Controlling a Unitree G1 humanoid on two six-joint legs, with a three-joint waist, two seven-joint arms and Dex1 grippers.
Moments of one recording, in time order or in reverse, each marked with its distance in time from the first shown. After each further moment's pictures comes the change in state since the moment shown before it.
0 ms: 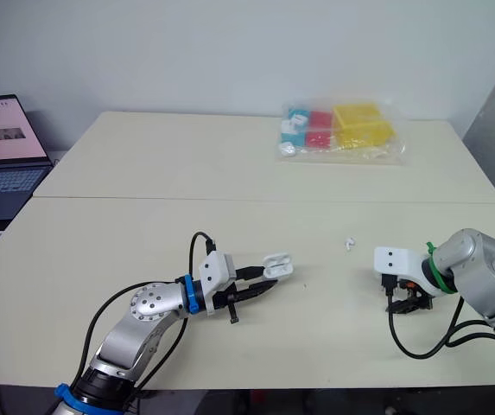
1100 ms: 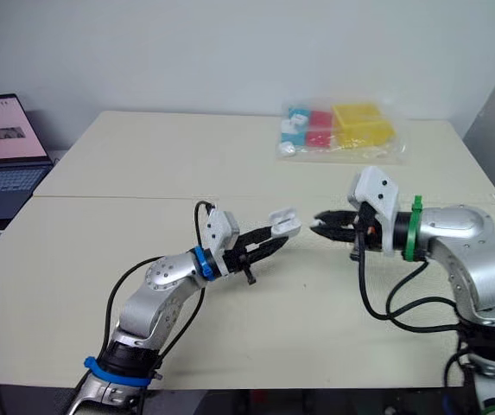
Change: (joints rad) left arm -0.180 -0.162 0.070 0.033 -0.108 0.133 0.095; right arm -0.069 0.548 -0.507 -0.366 0.465 0.210 -0.412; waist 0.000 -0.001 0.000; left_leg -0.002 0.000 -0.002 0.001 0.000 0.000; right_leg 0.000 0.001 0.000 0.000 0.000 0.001
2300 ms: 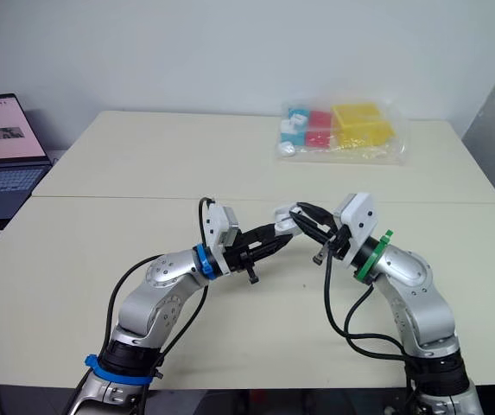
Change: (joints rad) left arm -0.002 0.003 0.006 -0.042 -0.059 0.063 -0.007; right arm 0.232 0.188 0.167 0.146 -0.078 -0.533 -0.270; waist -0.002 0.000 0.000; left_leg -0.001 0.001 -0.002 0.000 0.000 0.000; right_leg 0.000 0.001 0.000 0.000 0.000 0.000
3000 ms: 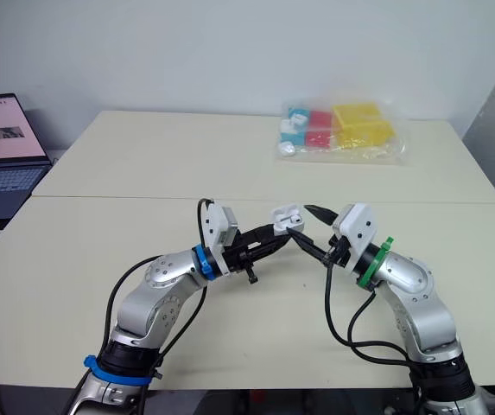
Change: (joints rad) left arm 0.004 -0.001 0.005 -0.003 -0.002 0.017 0.003; right arm 0.040 -0.048 0.022 -0.001 -0.022 -0.026 0.009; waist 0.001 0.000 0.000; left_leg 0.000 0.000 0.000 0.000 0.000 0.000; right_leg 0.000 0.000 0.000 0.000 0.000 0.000
